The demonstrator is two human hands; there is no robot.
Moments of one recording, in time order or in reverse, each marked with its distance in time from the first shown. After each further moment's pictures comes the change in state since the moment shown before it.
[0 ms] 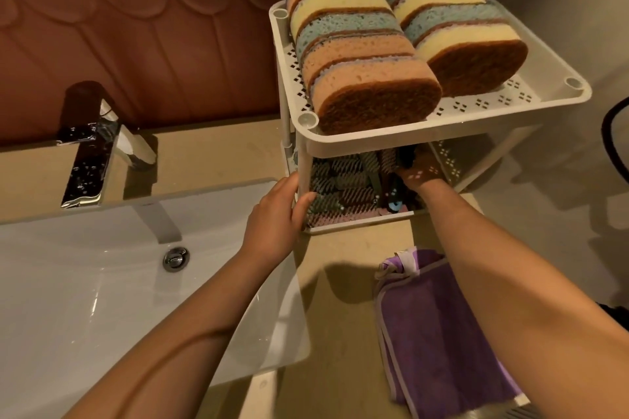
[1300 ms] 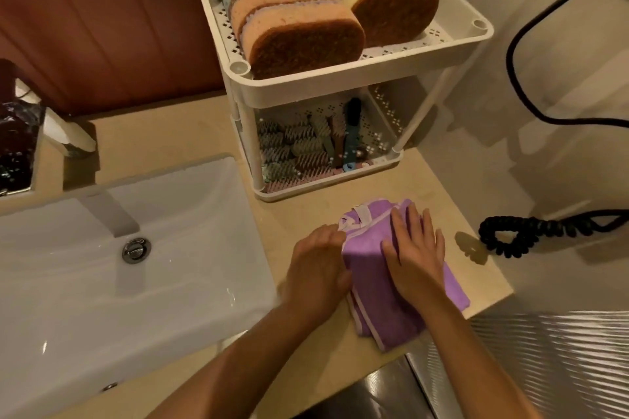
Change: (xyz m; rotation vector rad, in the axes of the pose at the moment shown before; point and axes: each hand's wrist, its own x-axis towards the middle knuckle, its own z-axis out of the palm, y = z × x) left_hand -0.105 0.040 0.097 0.121 -0.356 0.178; right_hand -0.188 0.136 0.029 -0.443 0.103 -0.133
